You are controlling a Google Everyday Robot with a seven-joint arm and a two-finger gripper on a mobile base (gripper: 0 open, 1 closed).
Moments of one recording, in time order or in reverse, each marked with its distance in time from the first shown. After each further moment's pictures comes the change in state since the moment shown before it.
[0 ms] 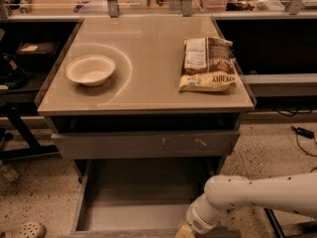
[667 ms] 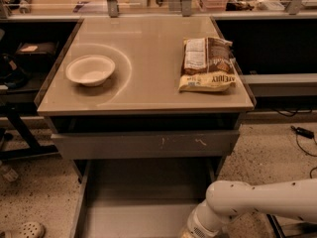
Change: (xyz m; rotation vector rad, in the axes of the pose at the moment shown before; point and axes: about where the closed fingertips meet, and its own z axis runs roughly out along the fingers) arm 0.012 0.018 0.001 -0.030 0.008 0.018
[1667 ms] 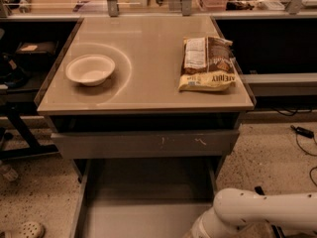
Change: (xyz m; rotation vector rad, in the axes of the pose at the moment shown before) arm 0.028 0.025 -0.002 -0.030 0.001 0.041
